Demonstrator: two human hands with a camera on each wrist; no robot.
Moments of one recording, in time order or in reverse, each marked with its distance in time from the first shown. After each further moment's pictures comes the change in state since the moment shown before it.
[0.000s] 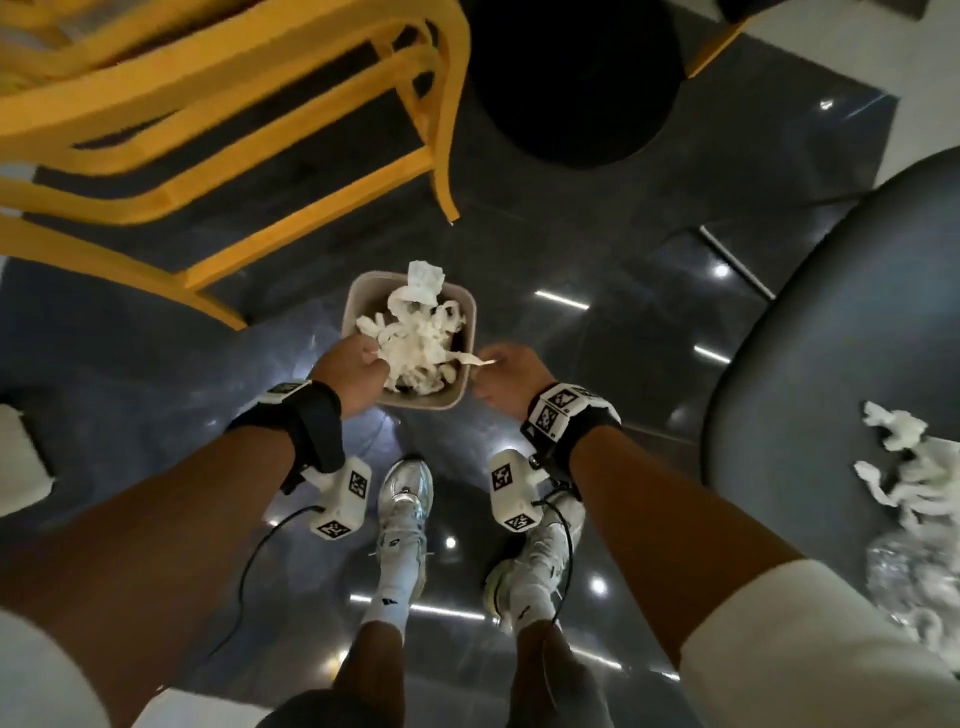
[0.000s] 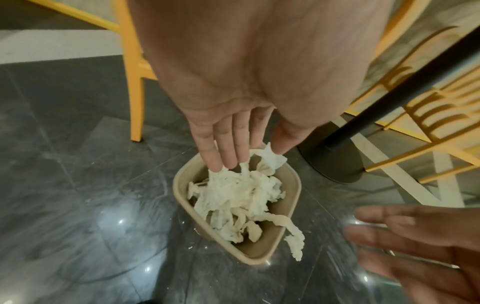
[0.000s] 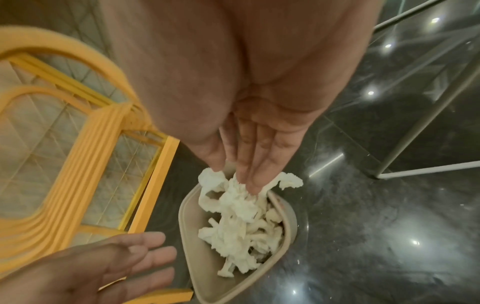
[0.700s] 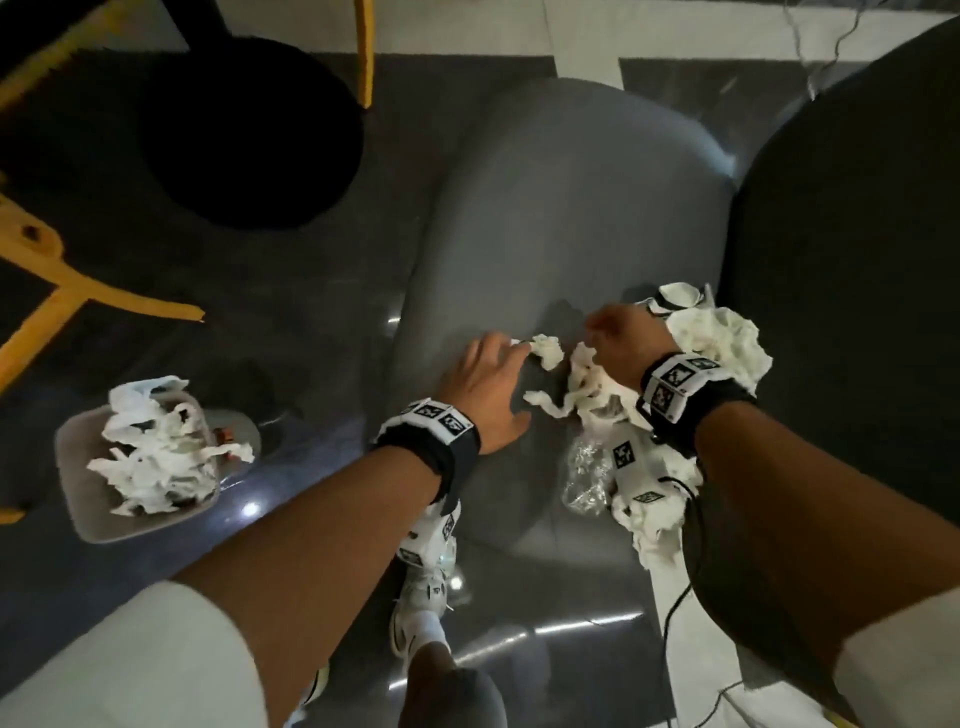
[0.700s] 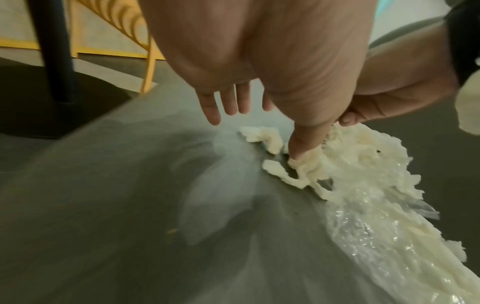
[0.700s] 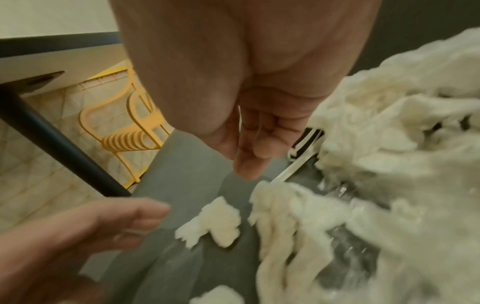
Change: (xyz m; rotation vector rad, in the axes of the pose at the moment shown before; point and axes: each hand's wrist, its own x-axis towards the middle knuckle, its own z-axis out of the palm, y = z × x) left_hand -0.151 0.358 0.330 0.683 -0.195 0.937; right_hand -0.210 0.248 -0.397 -0.170 0.601 0.138
